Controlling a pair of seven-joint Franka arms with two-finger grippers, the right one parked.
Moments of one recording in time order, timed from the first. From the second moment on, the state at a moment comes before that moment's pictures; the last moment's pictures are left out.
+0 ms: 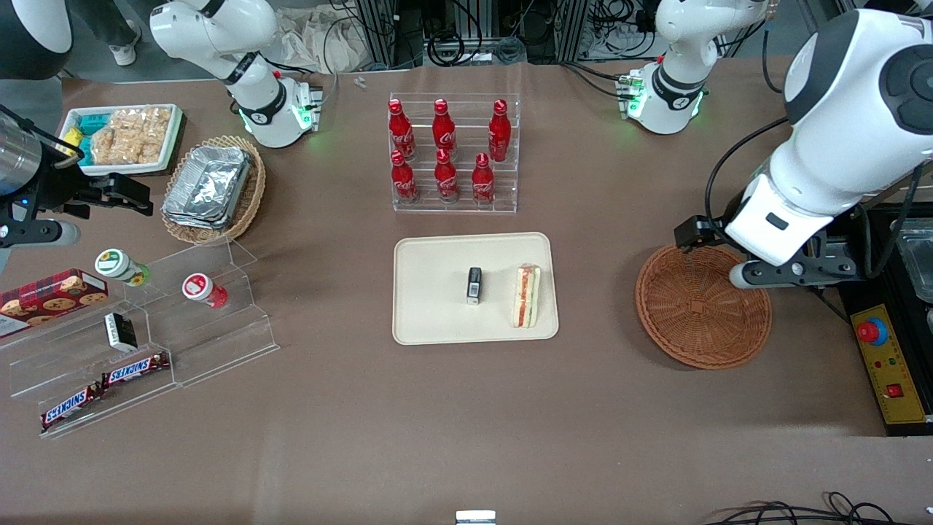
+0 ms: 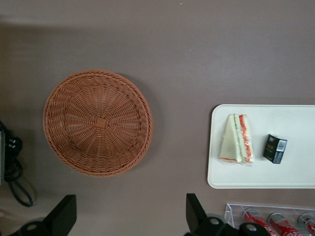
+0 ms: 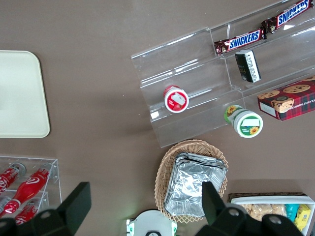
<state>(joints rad) 0.32 0.23 -0.67 -1.44 0.13 1.60 -0.37</state>
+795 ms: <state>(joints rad) 0.05 0.16 -0.04 -1.44 0.00 1.55 0.11</state>
